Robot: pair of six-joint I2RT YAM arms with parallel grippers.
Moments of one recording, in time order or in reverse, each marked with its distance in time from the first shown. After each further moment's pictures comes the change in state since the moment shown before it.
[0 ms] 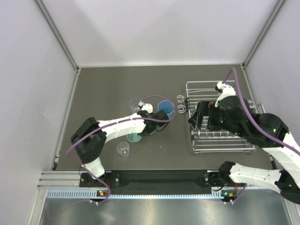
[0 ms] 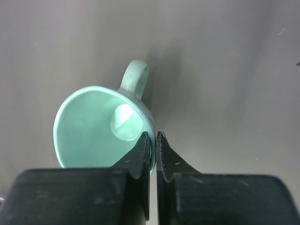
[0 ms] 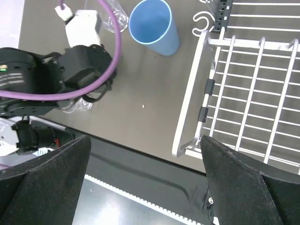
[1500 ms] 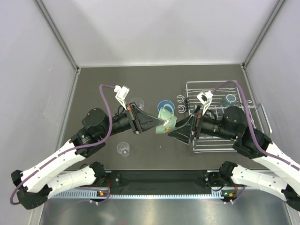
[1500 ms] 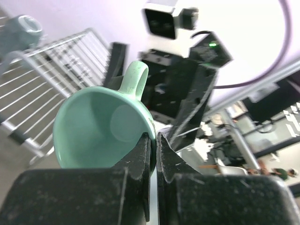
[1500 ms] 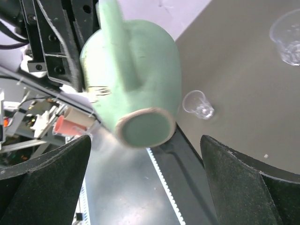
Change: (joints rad) left arm 0.009 -0.895 -0.219 0.903 0.902 0.042; right arm 0.001 -0.200 -0.464 0.797 -0.593 -0.047
